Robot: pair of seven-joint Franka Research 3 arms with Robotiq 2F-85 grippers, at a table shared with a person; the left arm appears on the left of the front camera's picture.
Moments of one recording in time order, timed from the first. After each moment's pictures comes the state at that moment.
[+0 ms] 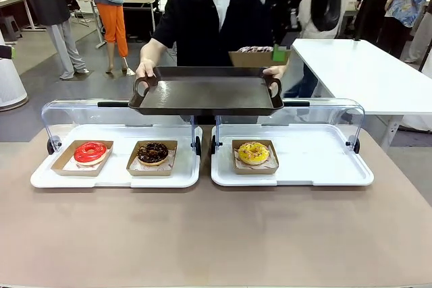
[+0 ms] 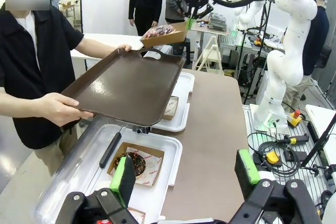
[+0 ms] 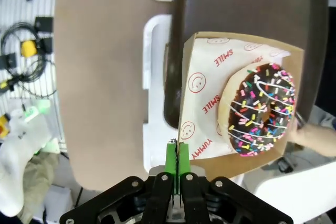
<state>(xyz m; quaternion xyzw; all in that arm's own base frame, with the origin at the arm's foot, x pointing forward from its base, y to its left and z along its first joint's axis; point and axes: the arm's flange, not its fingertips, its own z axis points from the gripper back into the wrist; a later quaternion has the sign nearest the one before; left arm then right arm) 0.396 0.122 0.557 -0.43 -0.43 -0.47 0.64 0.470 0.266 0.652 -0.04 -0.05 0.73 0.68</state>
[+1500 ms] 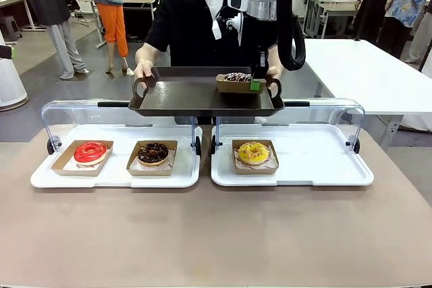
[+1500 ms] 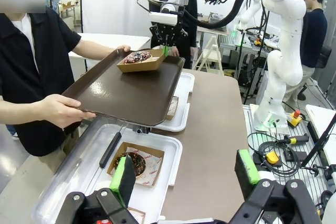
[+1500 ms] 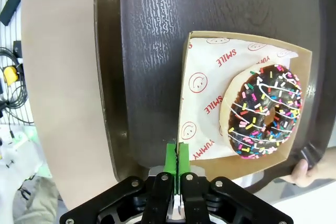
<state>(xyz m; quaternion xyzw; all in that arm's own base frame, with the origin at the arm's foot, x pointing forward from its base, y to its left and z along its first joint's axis) 0.396 0.122 0.557 -0.43 -0.43 -0.47 0.64 0.536 0.285 0.566 -0.02 -0.05 0.71 0.71</state>
